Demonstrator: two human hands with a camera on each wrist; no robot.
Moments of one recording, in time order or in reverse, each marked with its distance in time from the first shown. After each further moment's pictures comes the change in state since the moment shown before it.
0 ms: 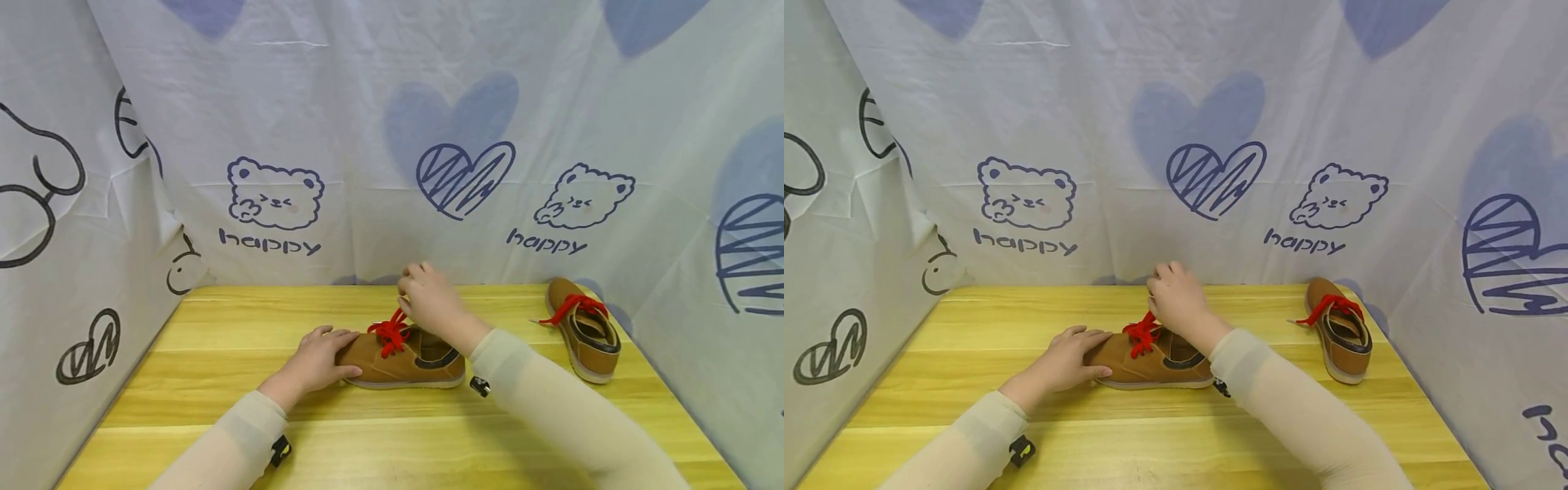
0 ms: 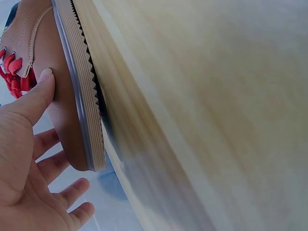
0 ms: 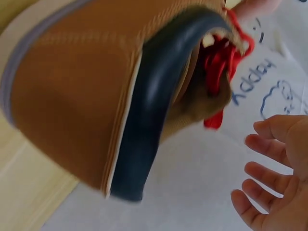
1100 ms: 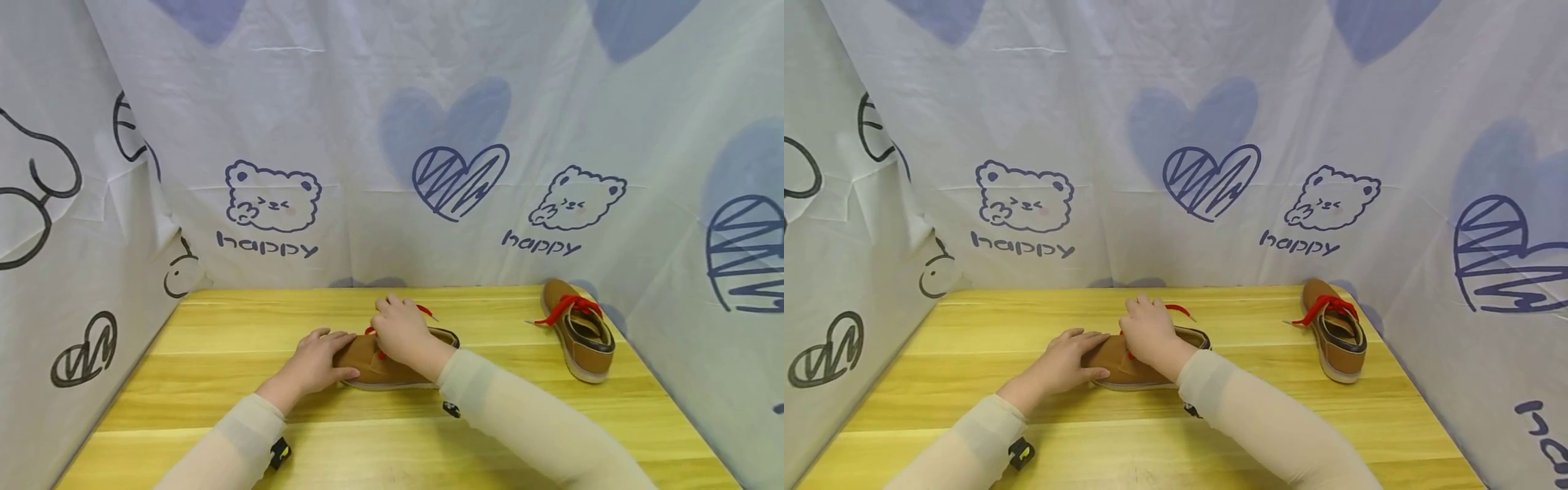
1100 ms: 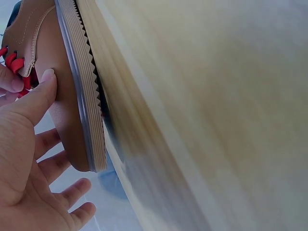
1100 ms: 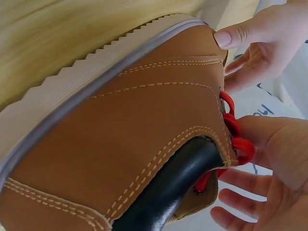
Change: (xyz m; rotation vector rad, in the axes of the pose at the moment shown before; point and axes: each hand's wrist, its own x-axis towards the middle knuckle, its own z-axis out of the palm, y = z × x) left_hand -0.001 0.002 0.002 -0.017 0.010 -0.003; right_hand -0.007 -0.058 0.020 -0.195 -0.256 -0.033
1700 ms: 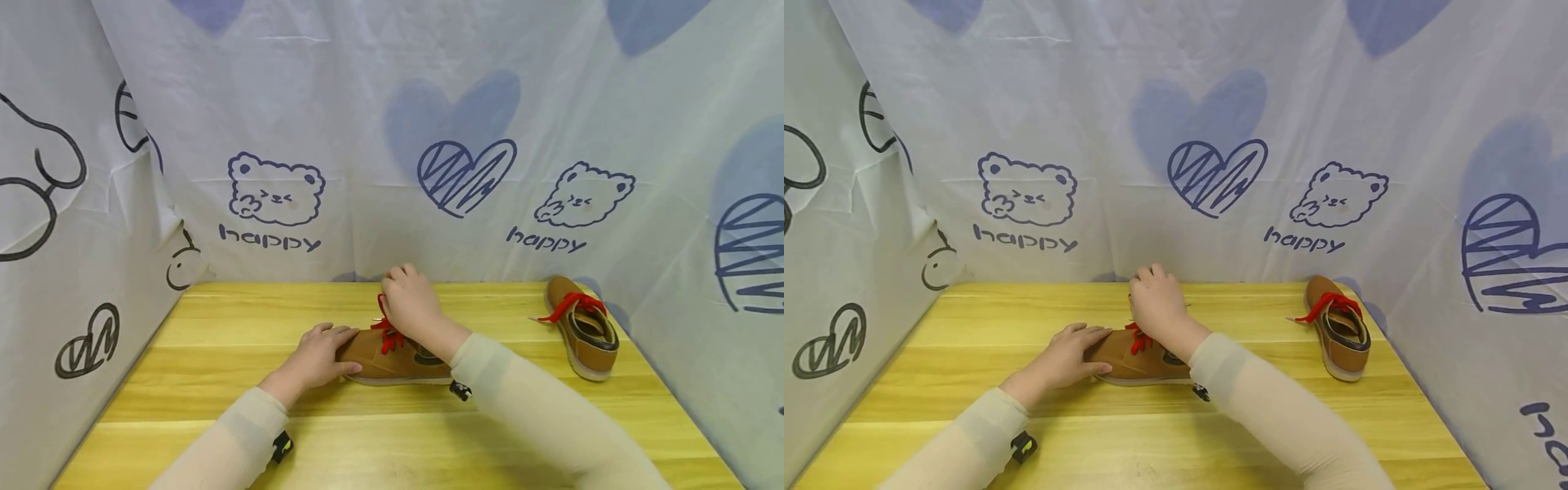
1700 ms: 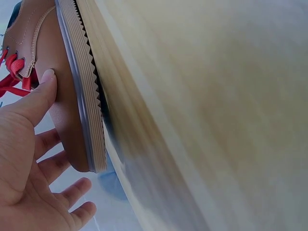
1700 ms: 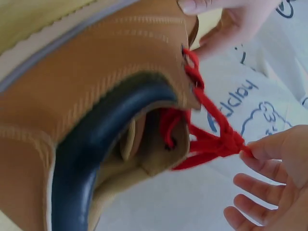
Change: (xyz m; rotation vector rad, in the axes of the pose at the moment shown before) left_hand 0.002 -0.002 0.000 0.002 -0.025 -0.009; right_hand 0.008 0.022 -0.024 0.162 0.238 0.111
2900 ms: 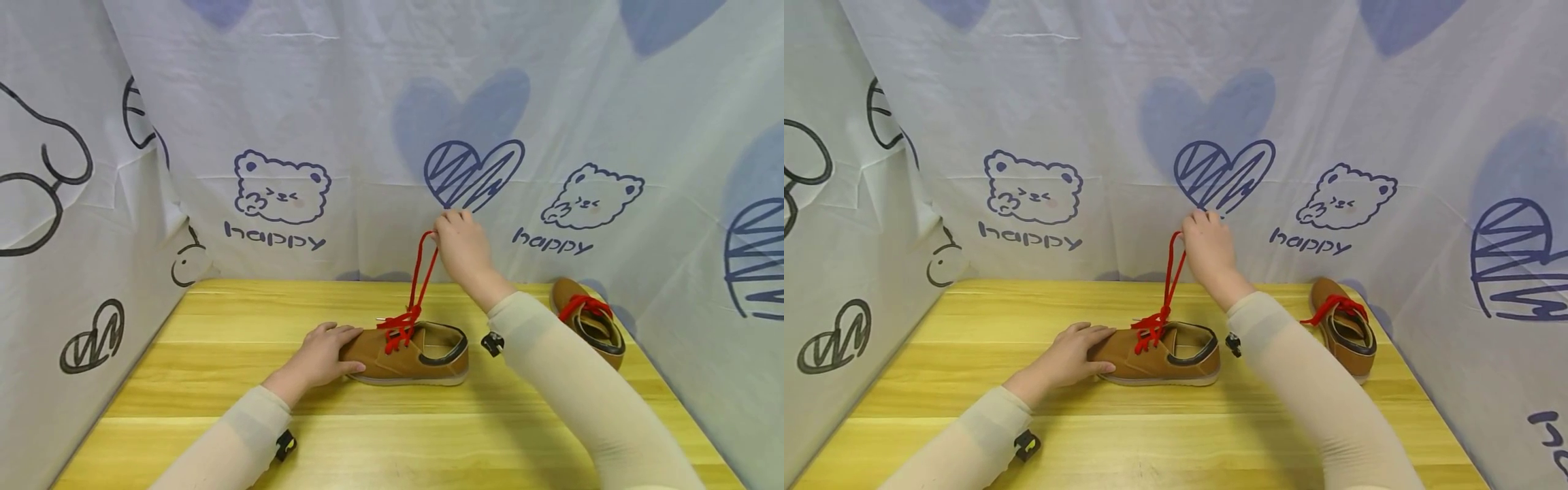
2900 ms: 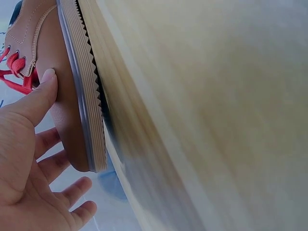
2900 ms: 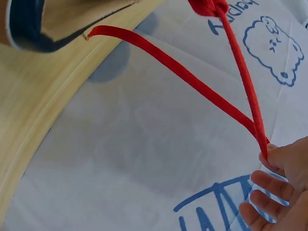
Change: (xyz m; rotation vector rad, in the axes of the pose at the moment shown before) left_hand -0.001 0.000 -0.001 -0.020 -0.004 -0.009; right_hand 0.034 0.085 -0.046 0.072 0.134 0.171
